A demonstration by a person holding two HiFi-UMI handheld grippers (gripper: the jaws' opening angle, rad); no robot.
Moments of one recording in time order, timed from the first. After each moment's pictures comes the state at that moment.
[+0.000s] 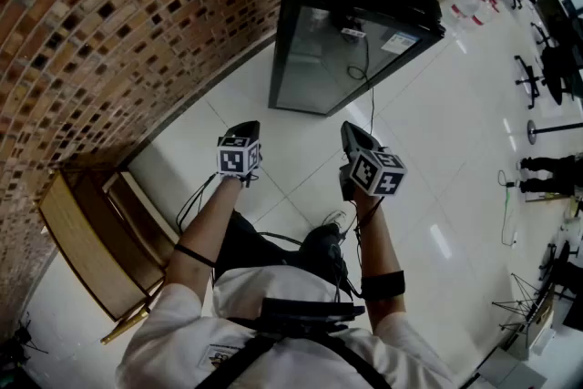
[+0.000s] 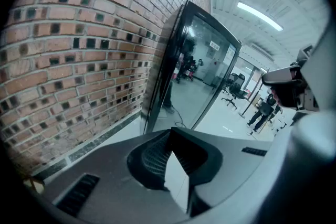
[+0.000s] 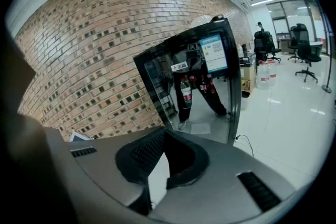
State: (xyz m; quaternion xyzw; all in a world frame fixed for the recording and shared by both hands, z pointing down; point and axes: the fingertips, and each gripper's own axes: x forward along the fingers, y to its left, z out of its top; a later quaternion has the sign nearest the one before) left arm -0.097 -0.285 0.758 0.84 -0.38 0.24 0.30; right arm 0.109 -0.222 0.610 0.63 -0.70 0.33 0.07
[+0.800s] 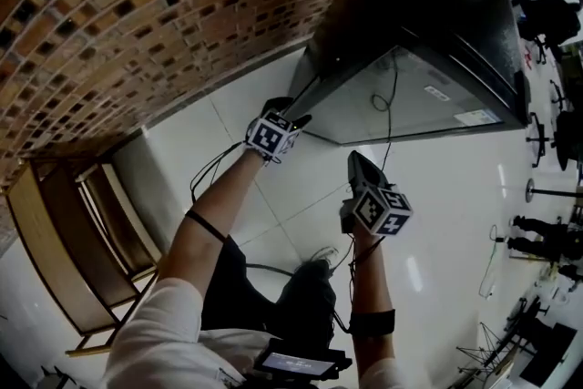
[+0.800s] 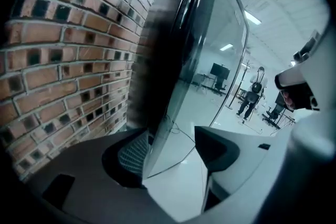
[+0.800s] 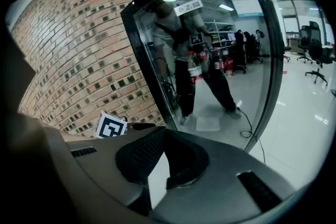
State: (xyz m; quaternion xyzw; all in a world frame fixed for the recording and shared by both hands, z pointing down) left arm -0.017 -0.462 0.889 0.91 -0.26 0.23 0.24; right arm 0.065 -0.343 0.749 0.61 -0.71 0.33 0.10
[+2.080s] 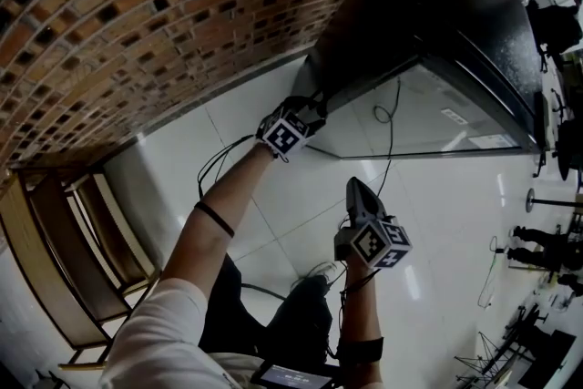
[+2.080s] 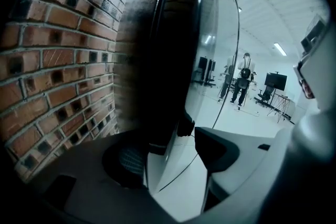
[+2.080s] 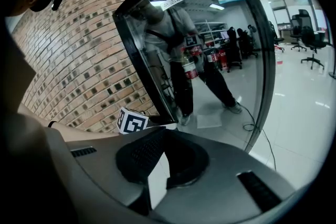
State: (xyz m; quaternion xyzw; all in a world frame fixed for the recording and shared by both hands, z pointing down) left arm 0.035 -0.510 0.938 0.93 -0.21 0.25 0.15; right arm 0.066 -0.341 0.784 0.63 -0.70 0.35 0.06
